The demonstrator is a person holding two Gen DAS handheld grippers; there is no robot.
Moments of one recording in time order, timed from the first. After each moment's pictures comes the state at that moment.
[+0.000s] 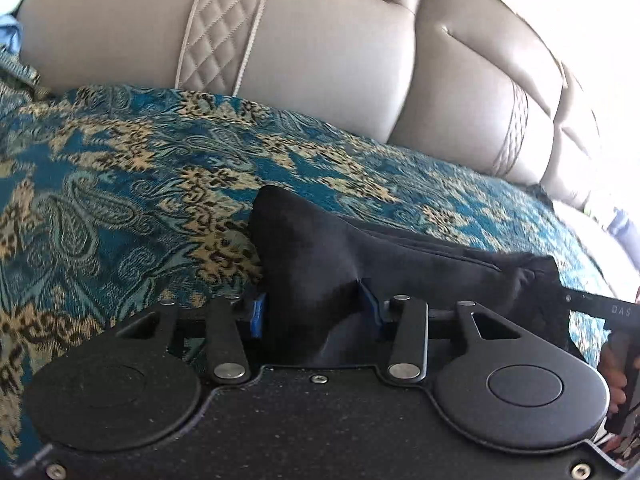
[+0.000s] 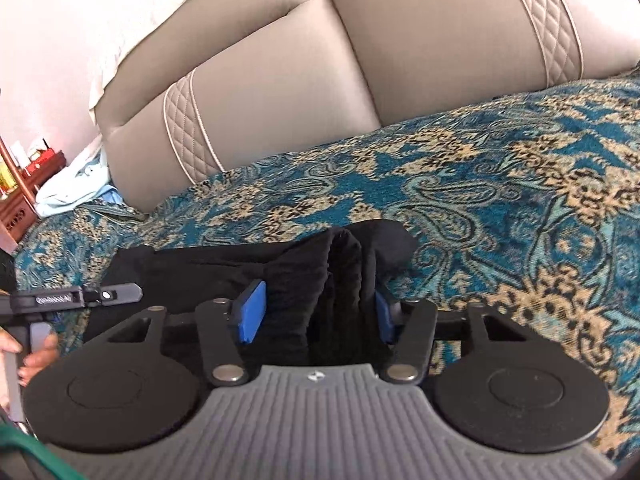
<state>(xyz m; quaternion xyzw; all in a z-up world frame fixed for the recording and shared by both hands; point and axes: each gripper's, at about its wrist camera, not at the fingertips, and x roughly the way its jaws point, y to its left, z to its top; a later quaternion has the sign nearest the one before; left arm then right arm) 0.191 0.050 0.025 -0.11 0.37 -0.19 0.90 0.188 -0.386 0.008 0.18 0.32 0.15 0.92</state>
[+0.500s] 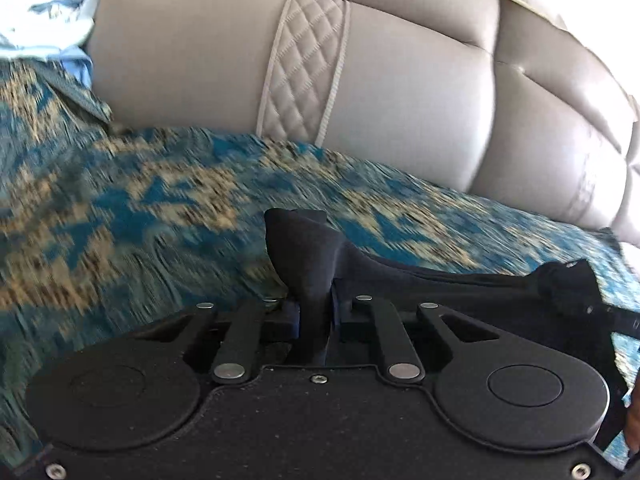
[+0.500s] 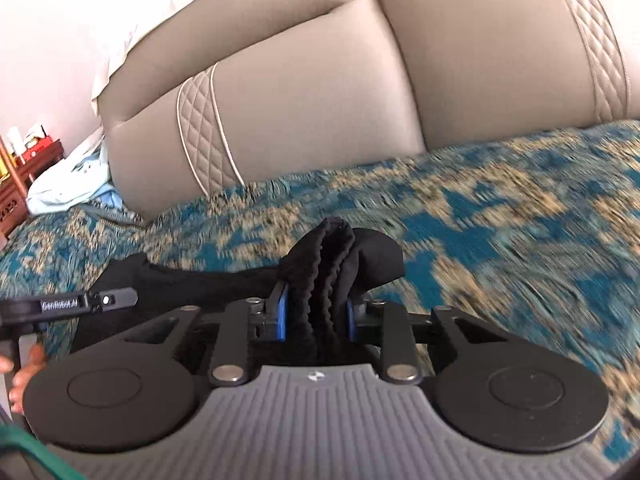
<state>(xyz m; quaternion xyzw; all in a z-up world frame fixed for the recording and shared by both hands) 0.222 0.062 0.052 -0.08 0.35 -0.06 0.93 0.245 -0.314 0.029 0.15 0.31 0.14 0.93</state>
